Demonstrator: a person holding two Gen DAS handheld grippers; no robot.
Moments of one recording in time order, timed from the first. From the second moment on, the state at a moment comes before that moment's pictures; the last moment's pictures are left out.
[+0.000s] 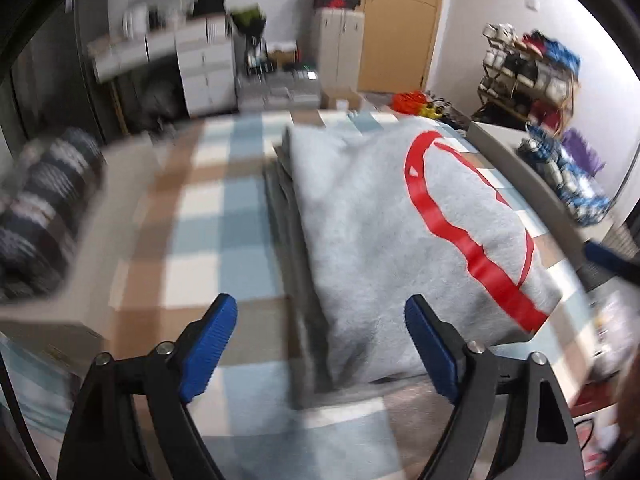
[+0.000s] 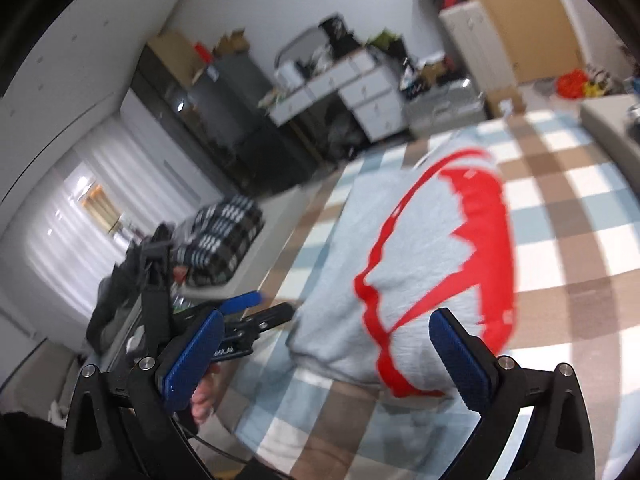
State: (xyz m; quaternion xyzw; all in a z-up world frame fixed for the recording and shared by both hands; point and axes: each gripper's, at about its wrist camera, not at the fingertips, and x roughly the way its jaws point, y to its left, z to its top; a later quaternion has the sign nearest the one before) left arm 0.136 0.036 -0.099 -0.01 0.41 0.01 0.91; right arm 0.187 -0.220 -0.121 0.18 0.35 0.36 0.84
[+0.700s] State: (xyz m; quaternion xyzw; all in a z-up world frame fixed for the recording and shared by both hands) left arm 0.236 0.085 -0.124 -0.14 0.48 -0.06 0.86; right arm 0.266 -0.279 -0.167 0.24 0.41 0.28 0.83
